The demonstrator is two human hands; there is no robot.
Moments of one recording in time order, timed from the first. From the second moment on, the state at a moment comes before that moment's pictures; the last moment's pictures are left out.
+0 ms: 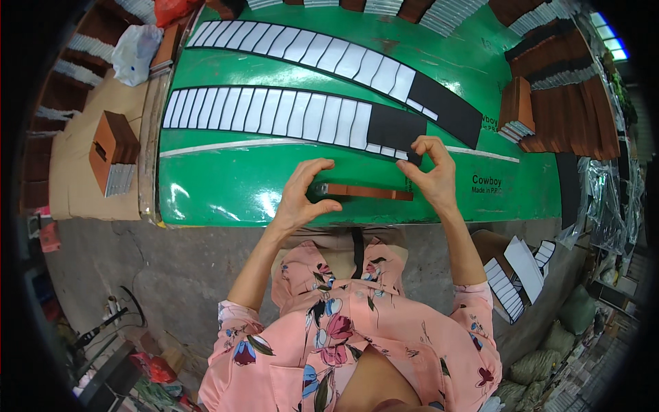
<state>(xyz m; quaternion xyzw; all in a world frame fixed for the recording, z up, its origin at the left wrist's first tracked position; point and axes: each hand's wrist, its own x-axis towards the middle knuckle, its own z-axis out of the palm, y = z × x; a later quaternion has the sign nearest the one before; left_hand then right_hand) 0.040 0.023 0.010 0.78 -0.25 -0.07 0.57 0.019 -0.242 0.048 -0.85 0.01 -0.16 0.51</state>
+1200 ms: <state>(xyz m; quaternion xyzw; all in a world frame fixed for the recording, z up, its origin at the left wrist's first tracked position) -0.005 0.001 0.066 0.71 -0.10 -0.05 0.70 -0.024 -0.167 0.087 -0.91 -0.22 -0.30 0.18</state>
